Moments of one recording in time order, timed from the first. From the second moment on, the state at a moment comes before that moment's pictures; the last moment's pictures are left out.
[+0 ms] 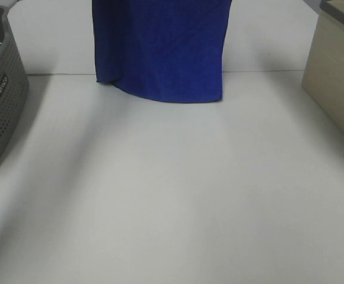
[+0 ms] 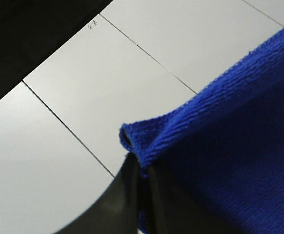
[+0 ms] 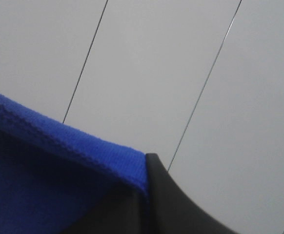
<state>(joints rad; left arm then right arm) -0.26 2.32 -2.46 0.42 -0.35 0.43 0.27 2.13 -2.24 0.23 -0.09 -0.56</state>
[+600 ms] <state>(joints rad) -0.26 2.32 -2.46 0.43 -0.33 0.42 0.27 2.13 -2.24 0.23 -0.18 -0.56</state>
